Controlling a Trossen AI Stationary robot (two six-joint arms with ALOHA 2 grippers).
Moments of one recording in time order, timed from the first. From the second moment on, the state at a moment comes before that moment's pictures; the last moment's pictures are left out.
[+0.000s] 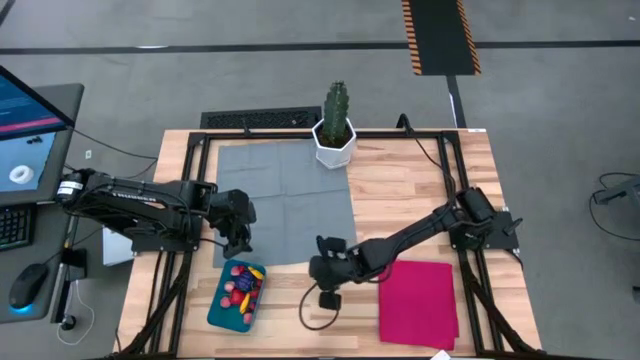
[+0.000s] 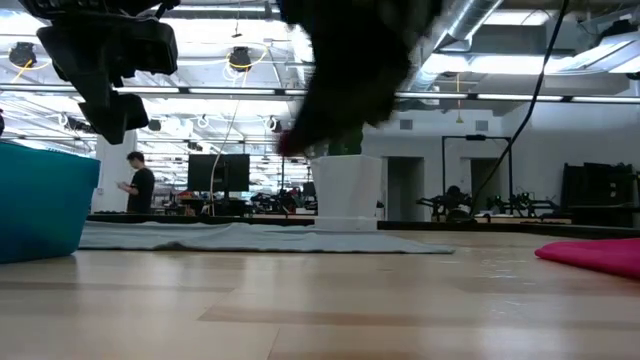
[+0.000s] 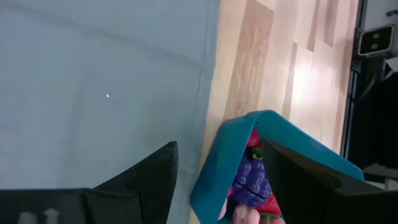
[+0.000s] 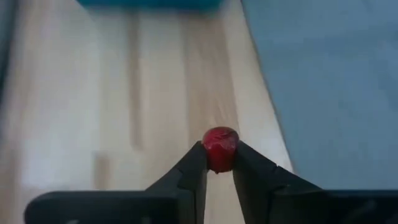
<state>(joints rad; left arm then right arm) -0.02 0.99 0.67 -0.69 0.31 -0.44 0.39 2.01 1.43 -0.41 0.18 0.40</state>
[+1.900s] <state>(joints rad) -0.02 0.96 0.67 -0.64 0.22 -0.31 0.25 2.32 2.35 -0.74 -0.08 -0.04</state>
